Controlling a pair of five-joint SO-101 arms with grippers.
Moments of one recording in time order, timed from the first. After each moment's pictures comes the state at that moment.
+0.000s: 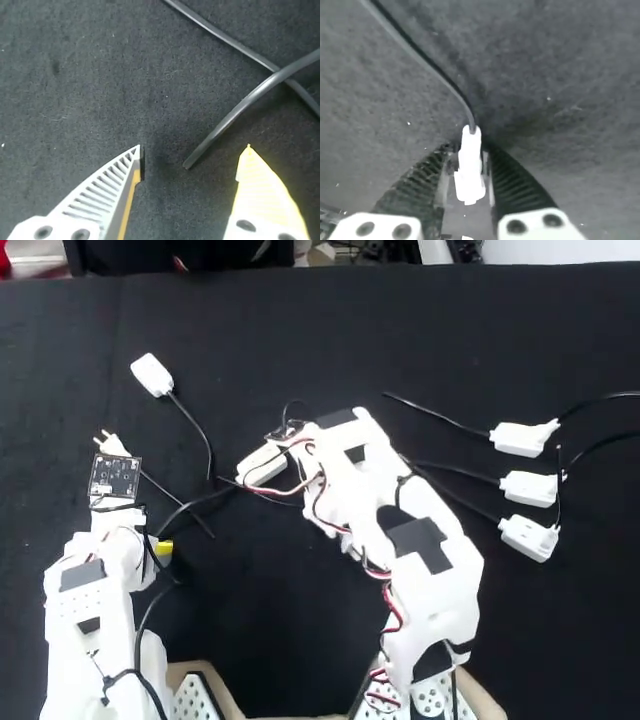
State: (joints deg) left arm -25.4 -51.8 82.2 37.5 -24.7; right arm -21.7 24.1 12.7 80.0 21.6
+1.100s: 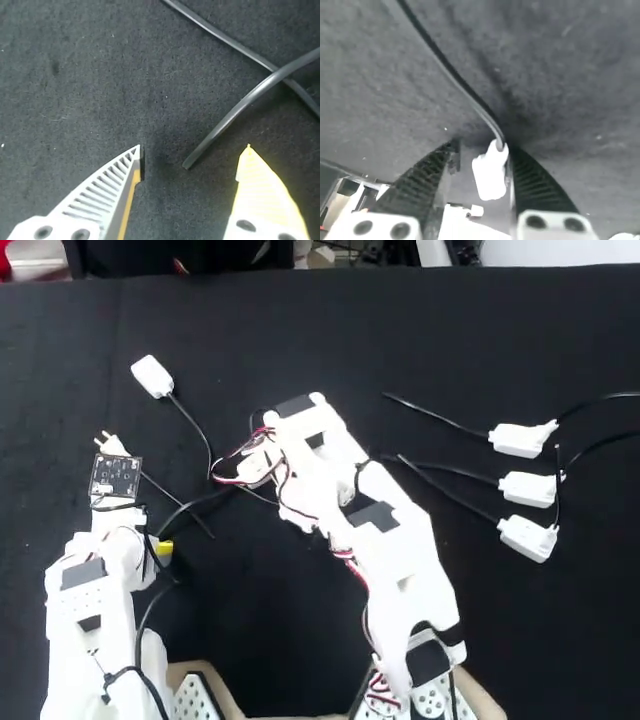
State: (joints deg) left arm -25.4 -51.8 82.2 37.5 -24.7; right arm -26.7 45.7 -14.2 99.2 20.2
